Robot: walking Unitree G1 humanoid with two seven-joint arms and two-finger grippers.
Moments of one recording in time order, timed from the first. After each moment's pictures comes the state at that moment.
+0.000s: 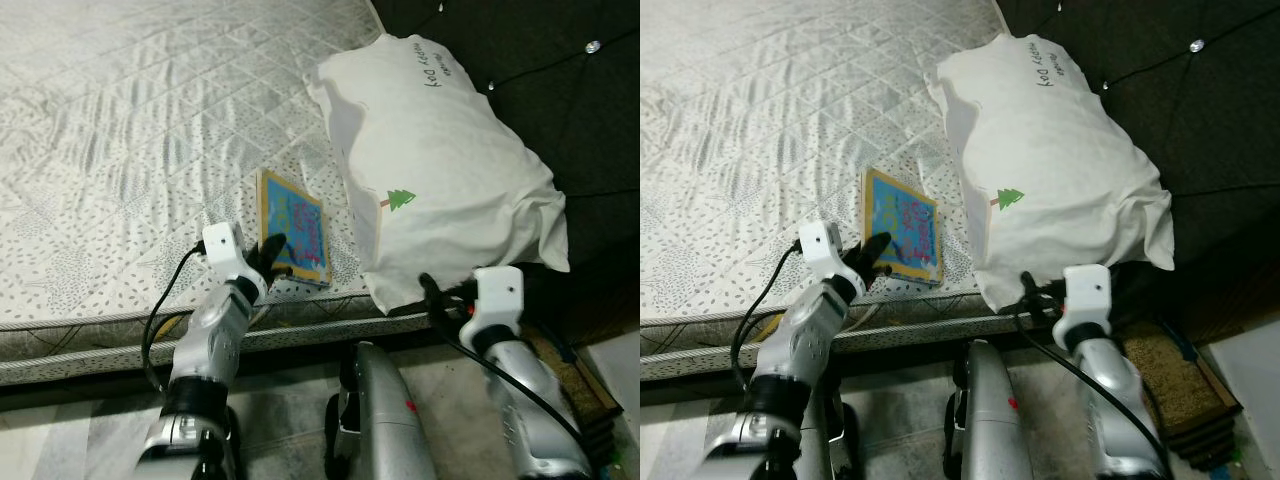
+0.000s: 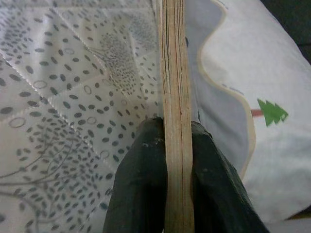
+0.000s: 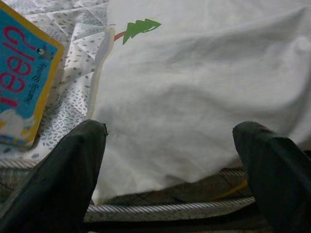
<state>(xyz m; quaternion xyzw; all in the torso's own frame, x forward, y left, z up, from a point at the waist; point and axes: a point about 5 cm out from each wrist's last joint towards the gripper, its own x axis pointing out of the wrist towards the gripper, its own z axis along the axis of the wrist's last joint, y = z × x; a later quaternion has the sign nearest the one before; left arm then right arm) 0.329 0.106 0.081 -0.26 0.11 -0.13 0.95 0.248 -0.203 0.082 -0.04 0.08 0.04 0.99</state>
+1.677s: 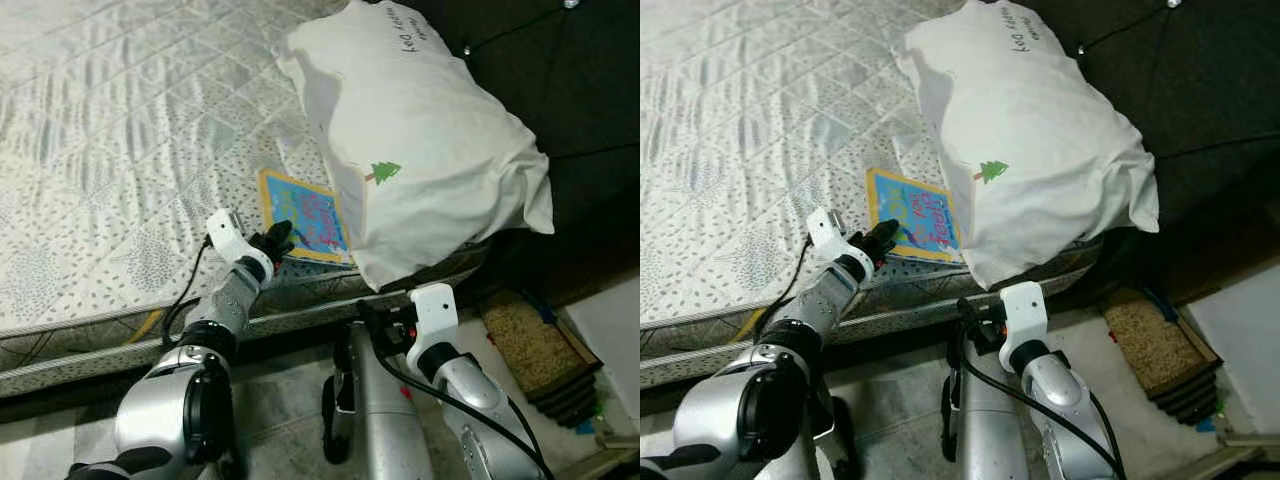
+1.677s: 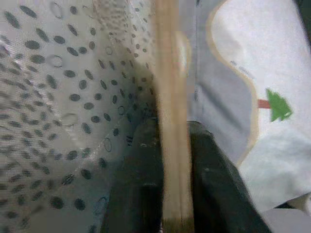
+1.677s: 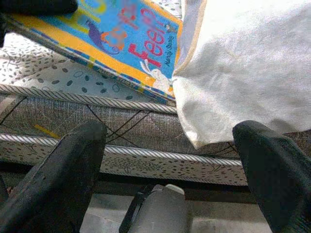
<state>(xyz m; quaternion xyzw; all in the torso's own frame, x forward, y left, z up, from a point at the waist) 0.356 0.111 0.073 -0.36 0.16 -0.10 0.91 0.237 -0.134 0.068 -0.02 0.12 0.17 0.98</state>
